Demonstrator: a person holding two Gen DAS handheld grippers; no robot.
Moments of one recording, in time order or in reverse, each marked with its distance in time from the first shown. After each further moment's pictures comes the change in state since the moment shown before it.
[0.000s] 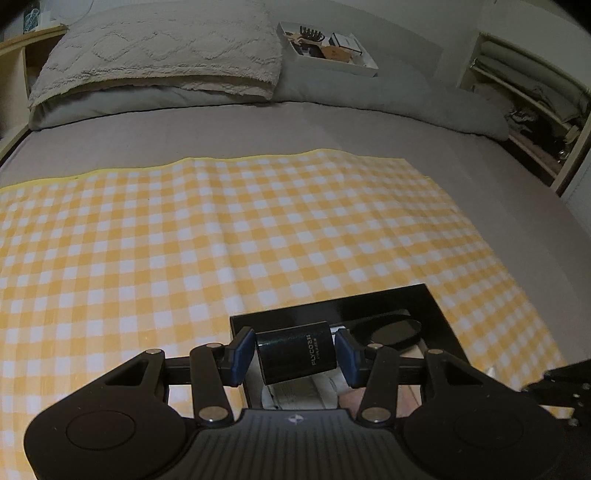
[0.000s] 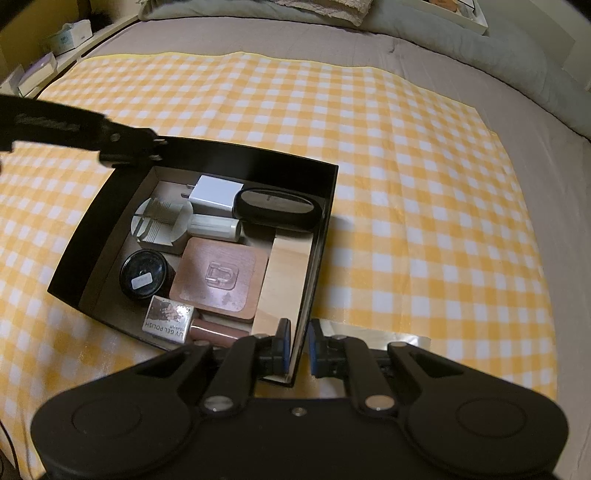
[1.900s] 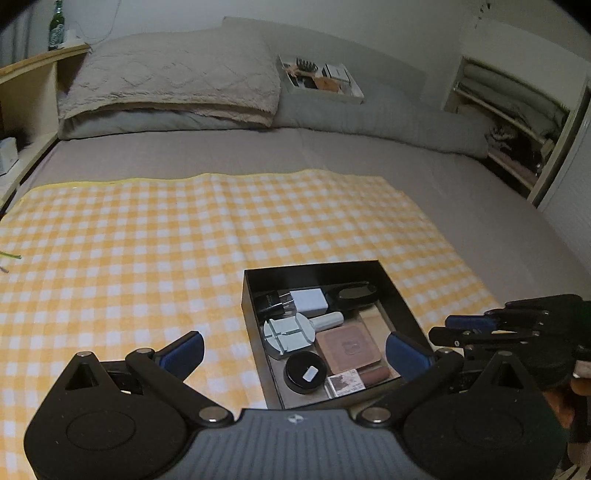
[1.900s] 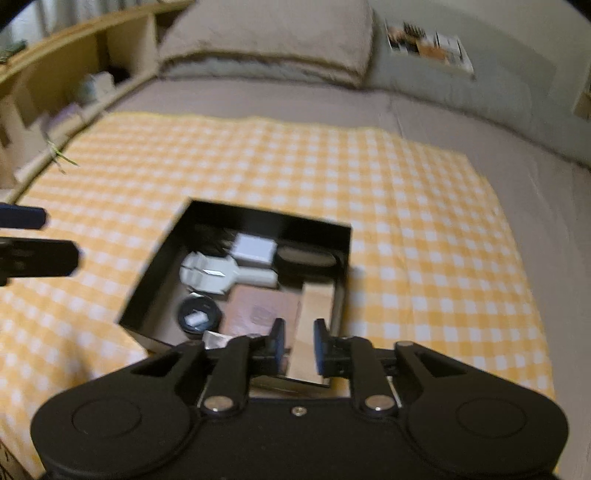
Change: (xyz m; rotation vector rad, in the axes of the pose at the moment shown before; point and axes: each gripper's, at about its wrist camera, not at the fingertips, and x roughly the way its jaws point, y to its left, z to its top) left arm -0.118 -0.015 -0.055 -0.024 -0.066 0.012; right arm -0.072 0.023 -0.012 0.019 -0.211 0.033
